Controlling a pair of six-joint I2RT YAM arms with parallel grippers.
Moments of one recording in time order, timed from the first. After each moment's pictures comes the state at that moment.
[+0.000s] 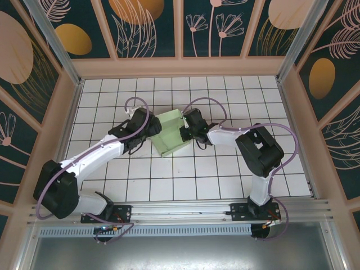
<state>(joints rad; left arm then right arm) -0.59 1.39 0.96 -0.41 -0.31 -0.79 0.70 1.87 1.07 -0.04 0.03 0.23</state>
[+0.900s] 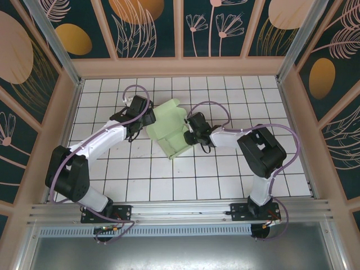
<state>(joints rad) -0.48 1.55 1.11 -0.46 -0.34 -0.69 0.68 1.84 1.00 -0.10 0.06 0.23</state>
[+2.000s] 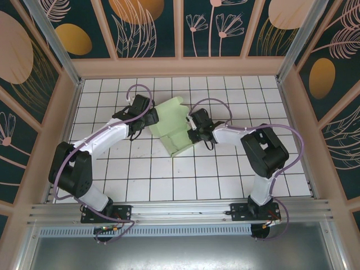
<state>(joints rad) -0.48 1.59 1.13 -0.45 -0.27 -0.66 0.64 1.83 1.04 -0.18 0.06 0.13</state>
